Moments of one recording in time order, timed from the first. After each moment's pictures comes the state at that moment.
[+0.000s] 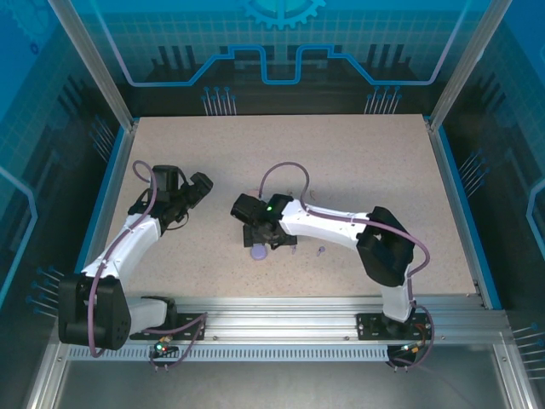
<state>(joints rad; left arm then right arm) -0.05 1.23 0.78 -0.35 0.10 -0.88 1.01 1.94 1.52 -0.95 0.21 0.96</state>
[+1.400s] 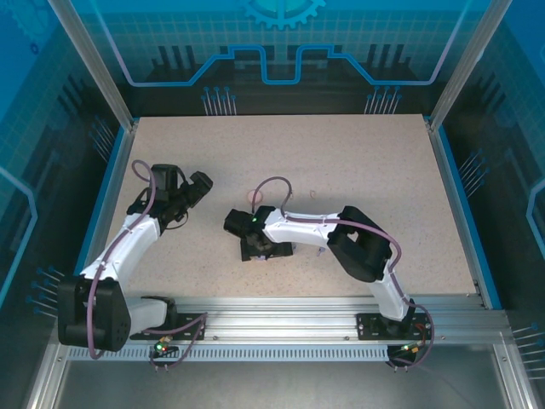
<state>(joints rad) -0.05 1.22 0.80 -0.37 0.11 -0.88 1.06 2.09 1.53 -0.94 0.19 0.97</state>
